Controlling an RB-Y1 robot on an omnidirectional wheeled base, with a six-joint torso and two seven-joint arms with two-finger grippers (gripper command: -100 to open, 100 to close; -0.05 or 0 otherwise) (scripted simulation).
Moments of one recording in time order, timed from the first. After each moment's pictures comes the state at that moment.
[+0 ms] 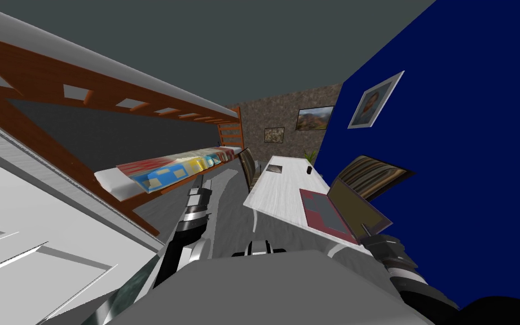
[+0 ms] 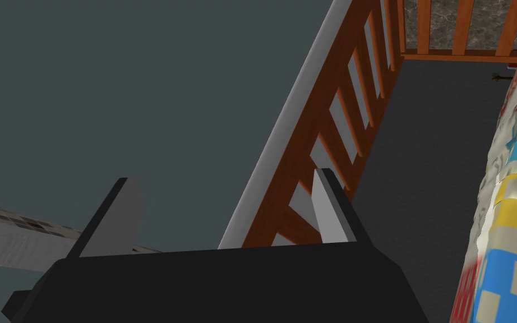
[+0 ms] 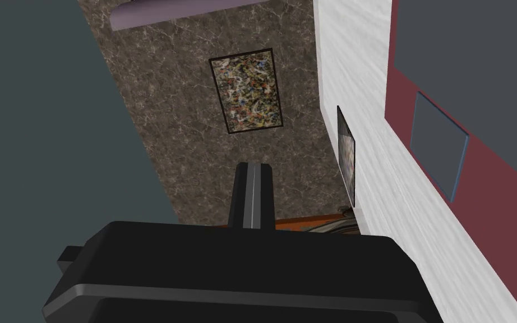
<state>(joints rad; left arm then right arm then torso) 0.46 0.01 -0.03 -2.25 0.01 -0.43 -0.14 0.58 -0.01 -0.82 -1.75 0.88 -0.60 1.62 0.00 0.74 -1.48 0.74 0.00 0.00</state>
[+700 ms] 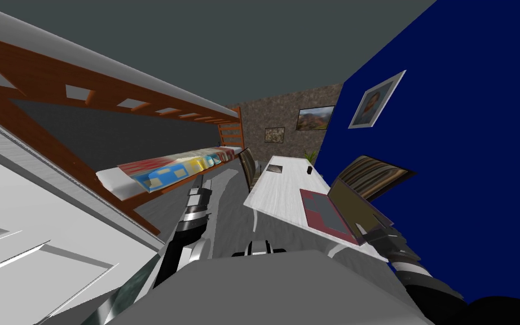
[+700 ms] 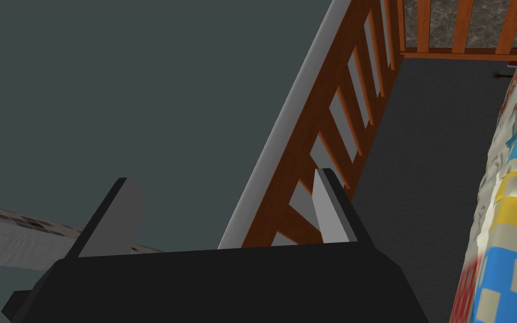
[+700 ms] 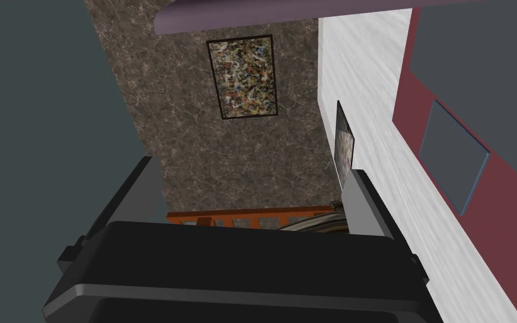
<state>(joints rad) 0.46 0.01 -0.03 -2.25 0.01 -0.43 -0.14 0.58 -0.10 -0.82 -1.75 0.88 -0.59 1.62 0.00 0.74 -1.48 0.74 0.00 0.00</state>
